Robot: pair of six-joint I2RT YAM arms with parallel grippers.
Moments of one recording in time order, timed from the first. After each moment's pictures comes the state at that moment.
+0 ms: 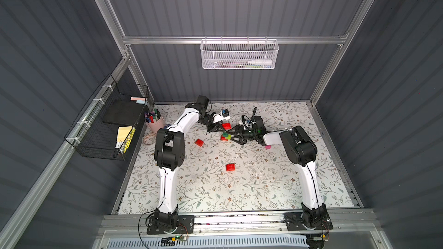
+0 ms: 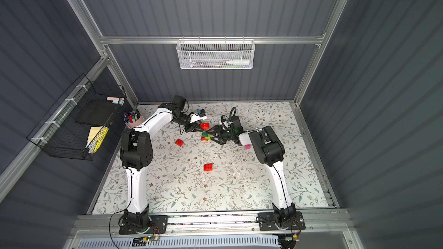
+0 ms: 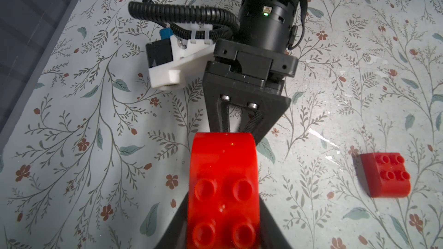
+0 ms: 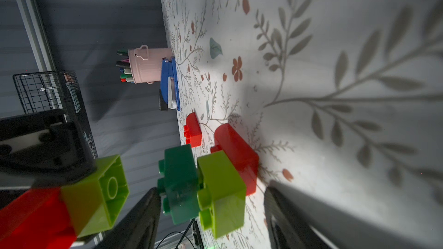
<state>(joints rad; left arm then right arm) -0.24 2.19 1.89 -0.89 0.73 1.09 0.43 2.30 1.33 0.41 -0.87 1.10</state>
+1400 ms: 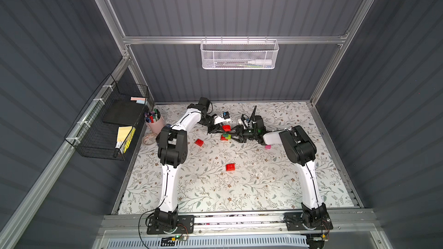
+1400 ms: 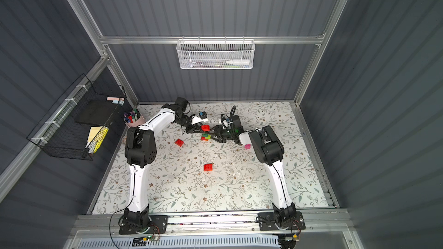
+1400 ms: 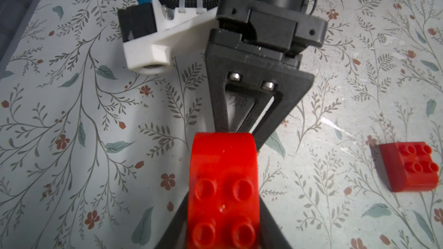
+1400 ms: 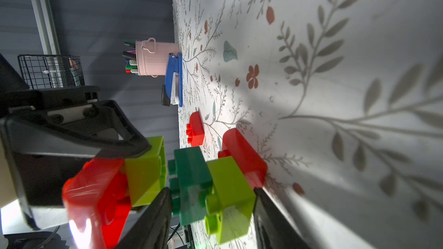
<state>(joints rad) -0.24 2.28 1.95 -0.93 0.71 1.14 0.42 2.32 1.35 0.44 -0.89 1.02</state>
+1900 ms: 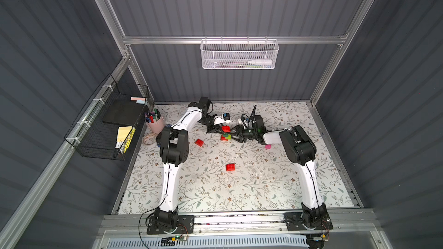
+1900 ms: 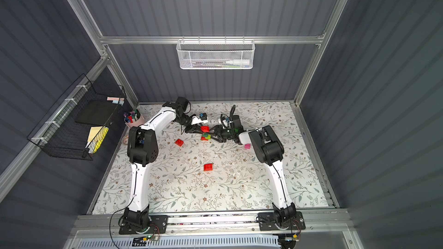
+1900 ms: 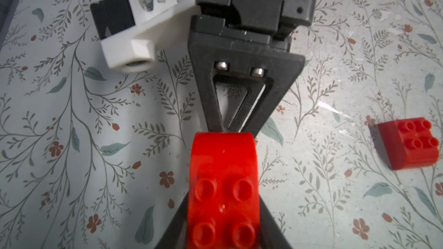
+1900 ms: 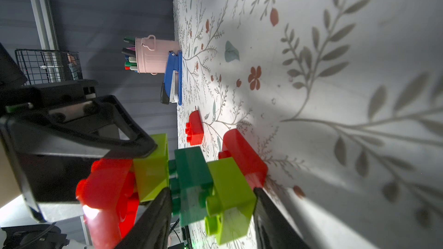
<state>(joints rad) -0.24 2.32 2.03 -1.03 0.69 1.25 0.42 2.33 1.37 0.41 -0.90 0.99</state>
